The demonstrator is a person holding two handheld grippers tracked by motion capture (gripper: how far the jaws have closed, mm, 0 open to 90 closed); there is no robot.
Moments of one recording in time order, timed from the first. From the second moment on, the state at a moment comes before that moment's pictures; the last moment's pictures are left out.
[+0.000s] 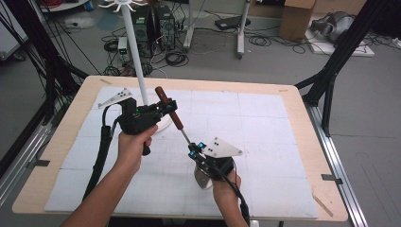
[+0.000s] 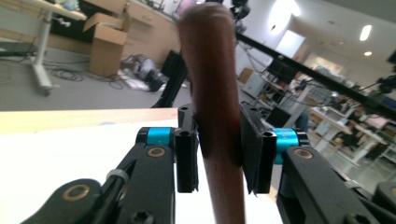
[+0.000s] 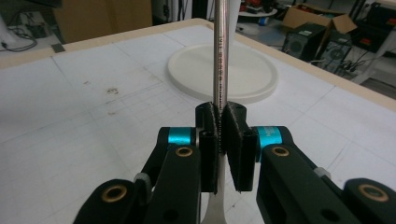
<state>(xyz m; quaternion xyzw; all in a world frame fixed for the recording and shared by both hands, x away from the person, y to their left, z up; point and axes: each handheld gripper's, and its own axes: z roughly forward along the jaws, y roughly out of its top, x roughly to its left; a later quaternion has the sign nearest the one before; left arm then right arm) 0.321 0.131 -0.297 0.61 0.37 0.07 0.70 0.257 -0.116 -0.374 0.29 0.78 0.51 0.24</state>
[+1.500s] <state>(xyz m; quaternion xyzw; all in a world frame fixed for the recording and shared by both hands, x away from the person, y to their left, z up) 0.425 0.186 -0.156 0.66 0.28 0.15 0.68 0.247 -0.230 -0.380 0.37 0.73 0.49 0.32</state>
